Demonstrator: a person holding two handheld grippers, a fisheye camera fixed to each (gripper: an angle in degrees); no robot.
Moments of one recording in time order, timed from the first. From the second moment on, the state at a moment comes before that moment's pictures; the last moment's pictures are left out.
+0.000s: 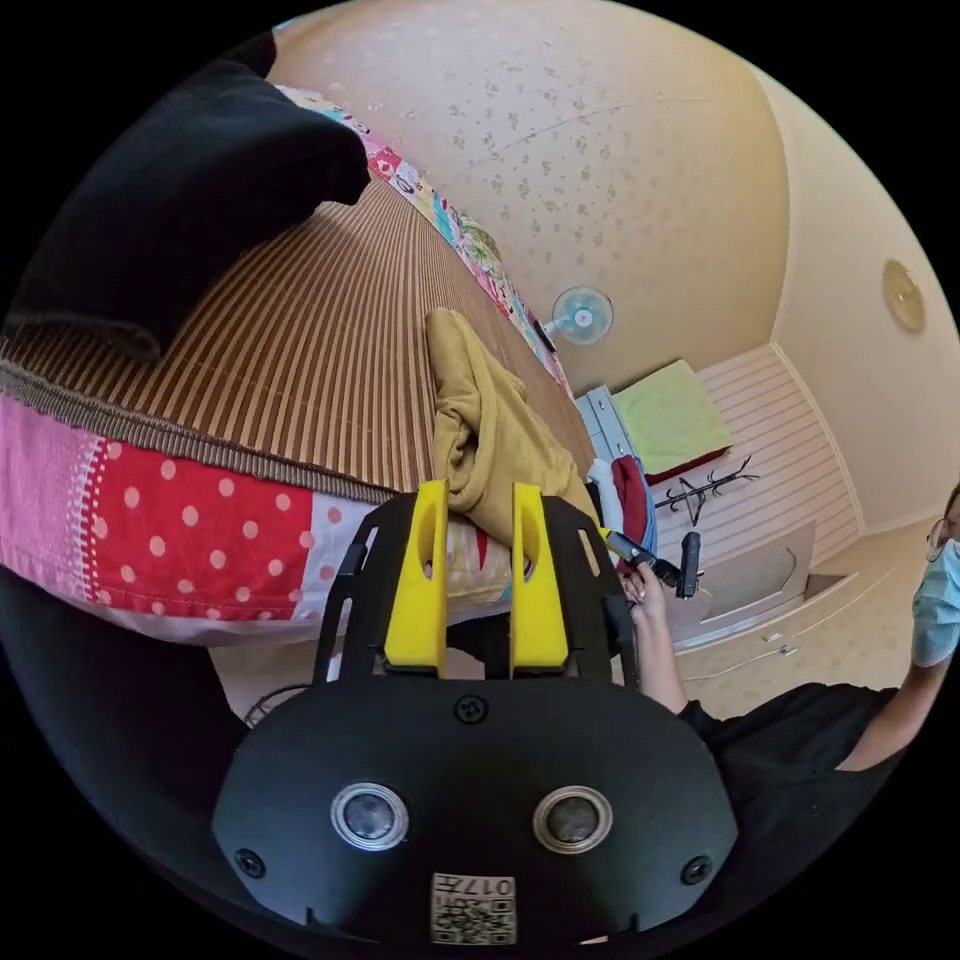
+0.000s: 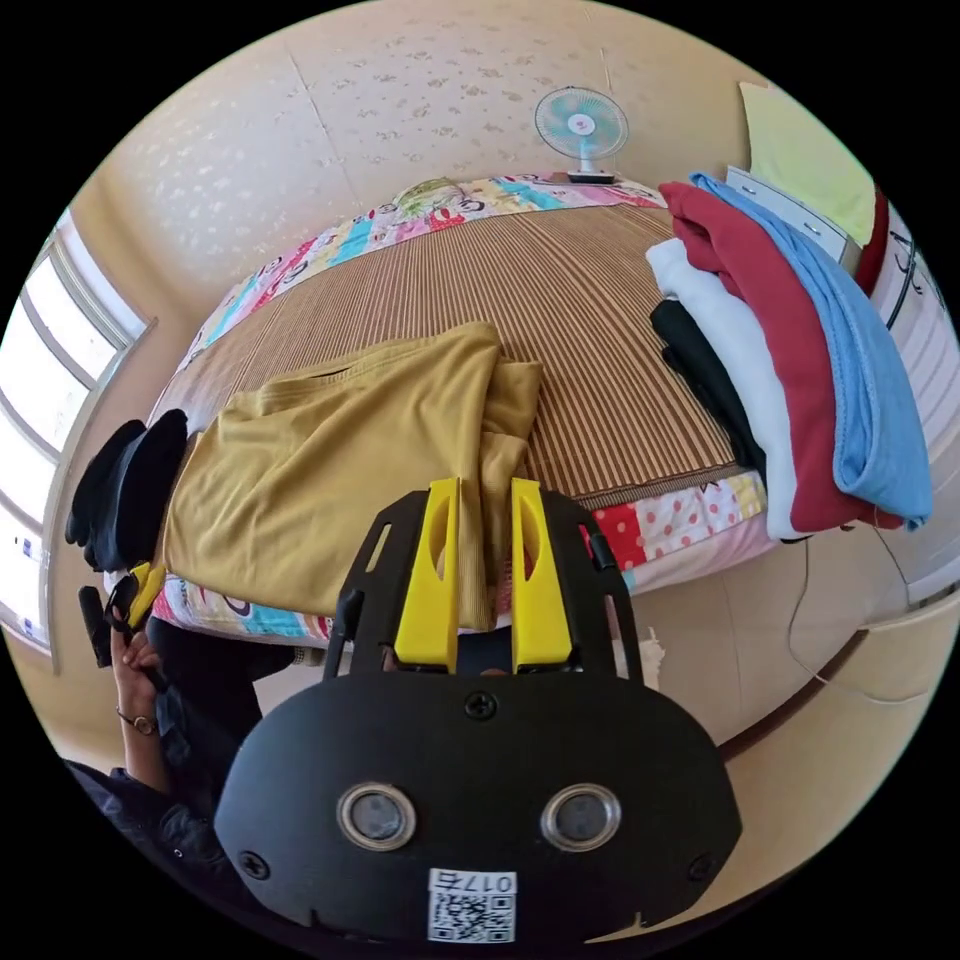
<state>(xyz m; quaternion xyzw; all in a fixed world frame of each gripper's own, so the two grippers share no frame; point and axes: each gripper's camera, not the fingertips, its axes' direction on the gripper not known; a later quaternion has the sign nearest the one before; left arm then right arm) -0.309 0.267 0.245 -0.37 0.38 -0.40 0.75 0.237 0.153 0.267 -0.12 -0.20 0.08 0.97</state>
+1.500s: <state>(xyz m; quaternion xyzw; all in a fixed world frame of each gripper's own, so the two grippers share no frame) -0.201 0.236 0.250 -0.40 0.47 -0.30 0.73 0.449 0.191 0.324 -0.11 -0.33 0.15 0.92</state>
